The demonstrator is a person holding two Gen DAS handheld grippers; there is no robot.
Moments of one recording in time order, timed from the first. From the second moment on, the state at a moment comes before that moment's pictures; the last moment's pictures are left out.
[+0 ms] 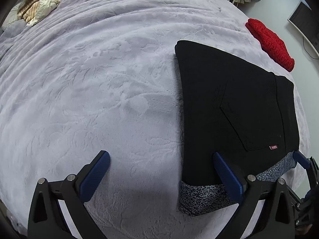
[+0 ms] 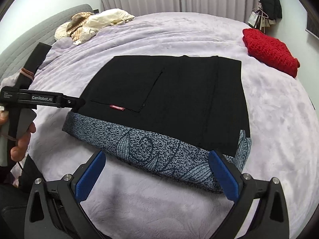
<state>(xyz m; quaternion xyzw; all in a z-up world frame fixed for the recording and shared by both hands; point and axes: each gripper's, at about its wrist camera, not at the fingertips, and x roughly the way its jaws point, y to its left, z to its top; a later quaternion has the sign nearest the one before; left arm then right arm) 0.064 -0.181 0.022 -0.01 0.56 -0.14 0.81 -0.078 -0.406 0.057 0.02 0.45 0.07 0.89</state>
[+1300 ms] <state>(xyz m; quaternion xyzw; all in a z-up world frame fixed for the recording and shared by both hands) -0.005 -0.255 0.065 0.01 0.48 -0.15 0.86 -0.091 -0.417 0.083 0.02 0.48 -0.10 0.87</state>
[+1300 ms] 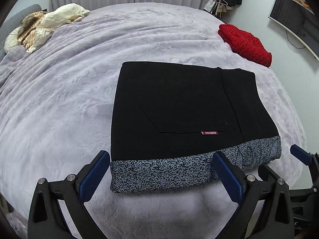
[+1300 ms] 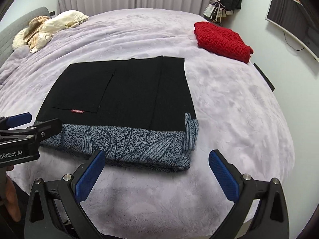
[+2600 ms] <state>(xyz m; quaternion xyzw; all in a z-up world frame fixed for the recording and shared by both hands) -0.003 -0.270 0.053 0.06 0.52 -0.13 0.84 -0.083 -0.430 0.079 0.02 0.48 -0.10 0.87</state>
